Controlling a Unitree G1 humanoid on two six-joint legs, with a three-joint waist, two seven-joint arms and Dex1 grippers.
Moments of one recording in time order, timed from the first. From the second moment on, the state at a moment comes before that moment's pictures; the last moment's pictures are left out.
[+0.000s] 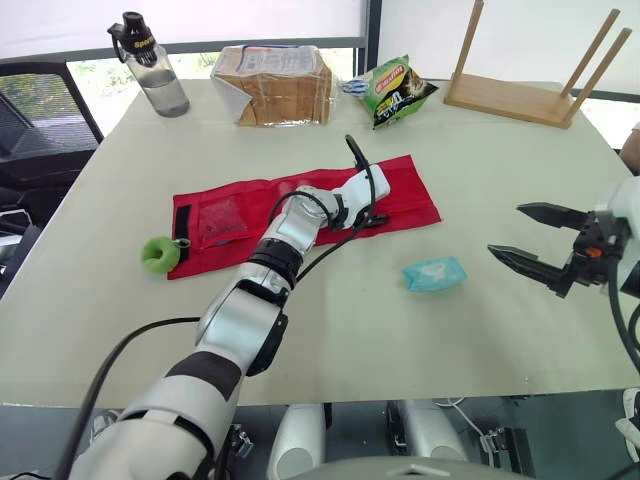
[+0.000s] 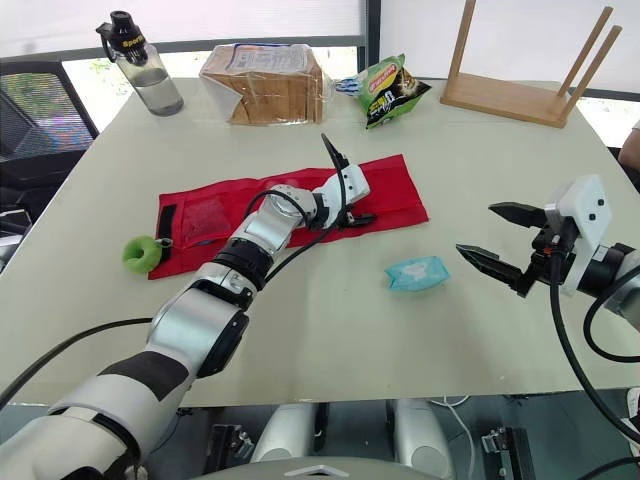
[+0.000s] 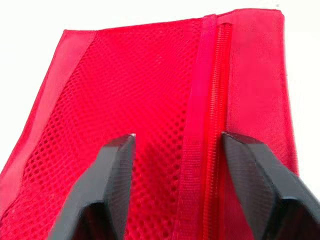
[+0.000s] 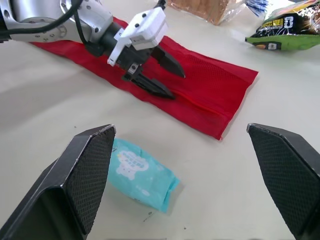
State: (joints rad) left arm -1.08 0.18 -0.28 0.96 0.18 0.06 -0.74; right arm -0.08 -0.90 -0.45 -0.55 0.75 0.74 0.82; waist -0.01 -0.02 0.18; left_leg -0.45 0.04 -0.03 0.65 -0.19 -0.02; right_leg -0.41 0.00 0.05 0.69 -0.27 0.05
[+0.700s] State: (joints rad) left arm -0.96 0.27 -0.14 0.65 -0.06 0.49 -1.08; right arm -0.09 -0.93 -0.39 -0.57 0.76 0.73 0.85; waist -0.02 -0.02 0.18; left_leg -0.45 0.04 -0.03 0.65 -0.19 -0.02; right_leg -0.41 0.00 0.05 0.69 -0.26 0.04
